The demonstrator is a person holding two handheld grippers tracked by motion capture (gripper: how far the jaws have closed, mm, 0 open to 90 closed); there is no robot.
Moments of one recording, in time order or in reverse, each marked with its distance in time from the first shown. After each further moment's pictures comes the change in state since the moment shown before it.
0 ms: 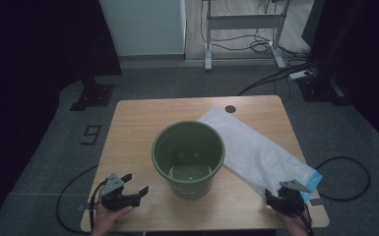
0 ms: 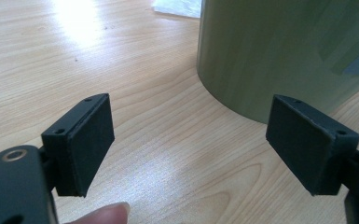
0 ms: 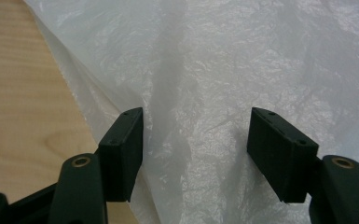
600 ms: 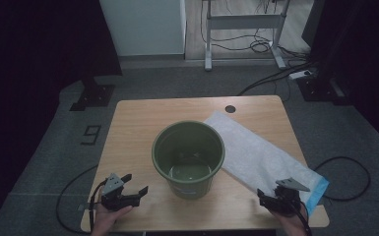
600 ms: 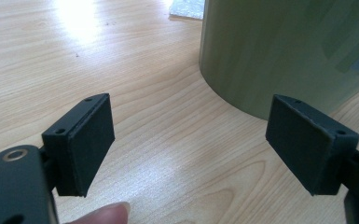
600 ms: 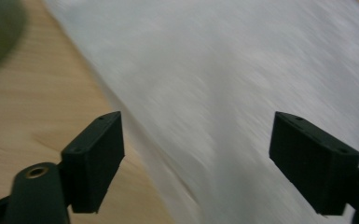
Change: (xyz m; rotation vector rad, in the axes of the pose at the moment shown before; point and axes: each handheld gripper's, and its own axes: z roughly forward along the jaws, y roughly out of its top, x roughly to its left) left arm 0.003 -0.003 0.001 0.006 0.001 -0.006; right arm 0.021 0.019 -0.014 -0.038 0.095 -0.007
